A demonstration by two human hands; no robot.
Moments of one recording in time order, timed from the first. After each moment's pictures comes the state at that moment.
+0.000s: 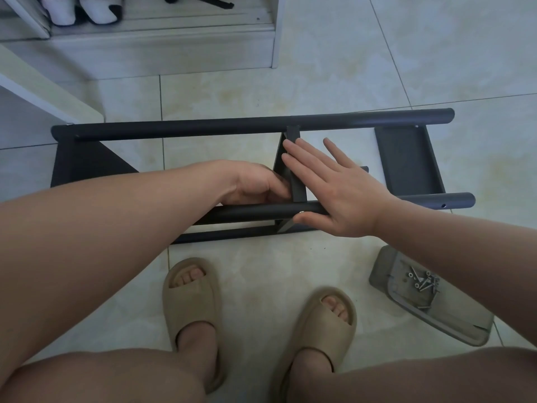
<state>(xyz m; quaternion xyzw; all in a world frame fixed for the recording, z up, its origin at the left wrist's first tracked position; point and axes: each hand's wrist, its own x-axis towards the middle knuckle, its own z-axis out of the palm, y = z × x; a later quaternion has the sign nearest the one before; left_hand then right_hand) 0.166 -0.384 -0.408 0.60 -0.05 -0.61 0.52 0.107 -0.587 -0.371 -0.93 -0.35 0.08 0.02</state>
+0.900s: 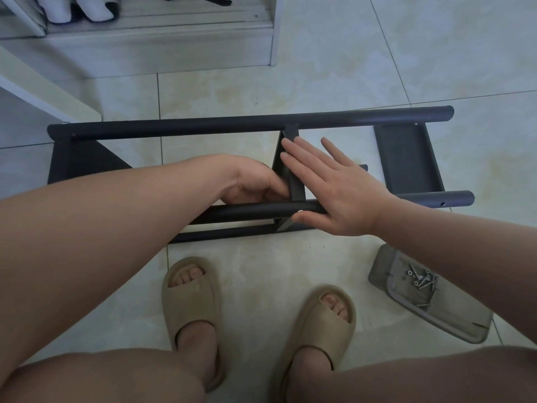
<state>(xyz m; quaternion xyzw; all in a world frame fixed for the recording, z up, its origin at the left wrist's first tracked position) 0.170 -0.387 -0.400 0.62 0.01 -0.63 0.47 0.106 -0.586 -0.370 -0.93 -0.35 0.08 0.02</state>
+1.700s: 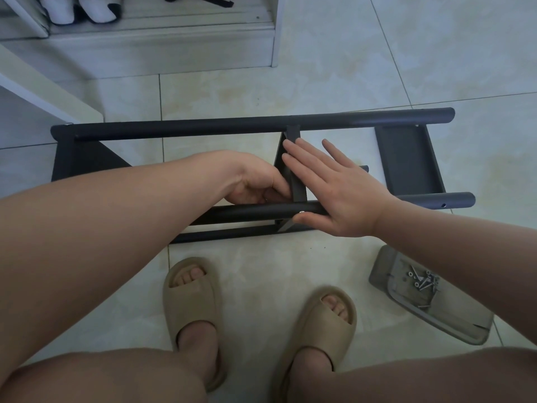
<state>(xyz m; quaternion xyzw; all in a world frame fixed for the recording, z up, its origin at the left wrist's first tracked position) 0.172 -0.394 -0.389 0.64 0.05 -0.62 0.45 0.106 -0.587 -0.372 -0.93 -0.36 0.07 0.03</state>
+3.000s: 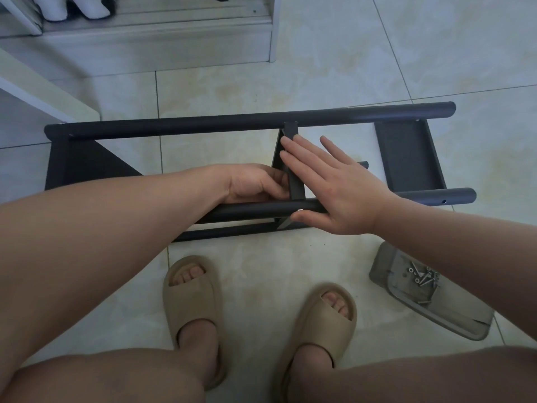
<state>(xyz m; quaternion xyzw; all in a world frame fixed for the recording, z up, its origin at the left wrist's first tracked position) 0.159 -0.385 -0.408 0.59 -0.02 -0.57 0.57 0.107 -0.587 -0.371 -0.93 -0.35 0.07 0.02</state>
